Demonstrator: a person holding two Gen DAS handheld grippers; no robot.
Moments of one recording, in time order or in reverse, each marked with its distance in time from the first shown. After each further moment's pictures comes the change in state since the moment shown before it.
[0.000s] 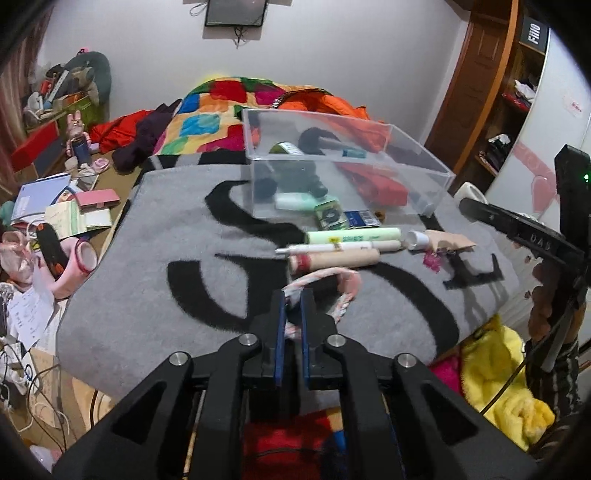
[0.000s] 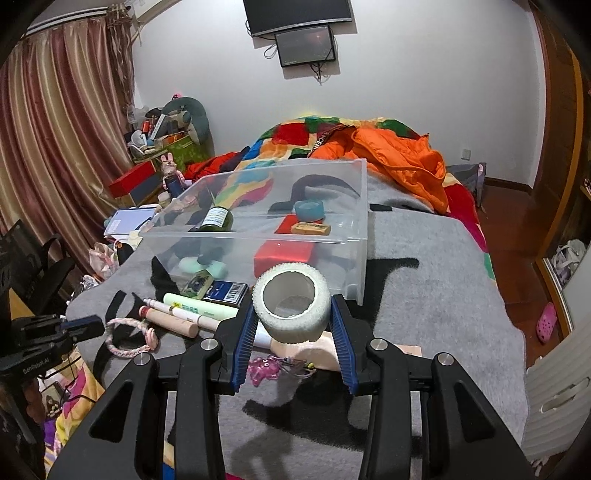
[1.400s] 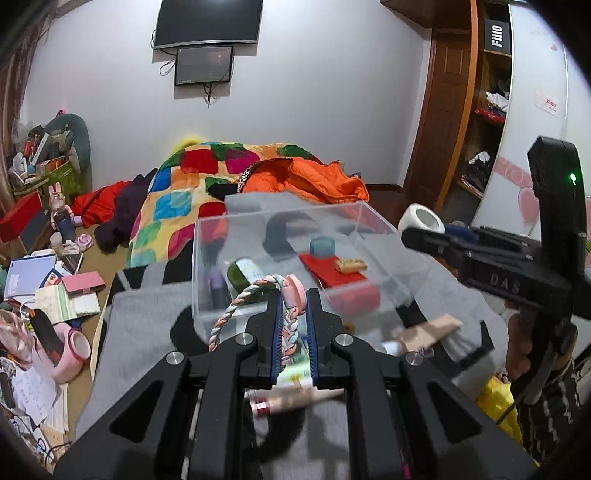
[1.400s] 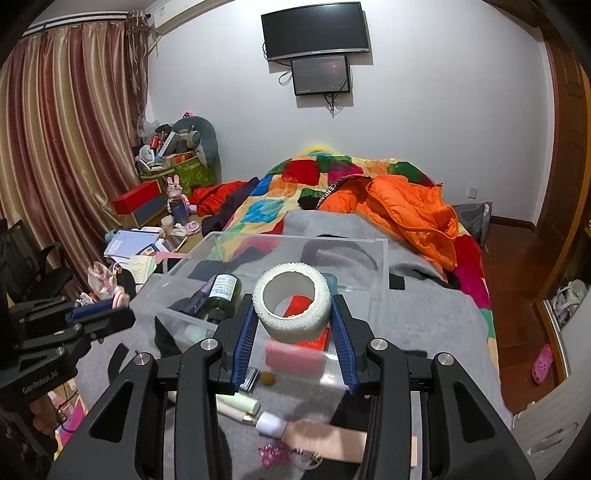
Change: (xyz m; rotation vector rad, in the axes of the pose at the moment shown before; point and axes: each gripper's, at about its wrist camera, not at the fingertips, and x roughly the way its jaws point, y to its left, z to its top) left arm 0.010 -0.040 0.095 0.117 -0.200 -0.011; right arm 0.013 0.020 0.070 -0.067 -0.101 -0.005
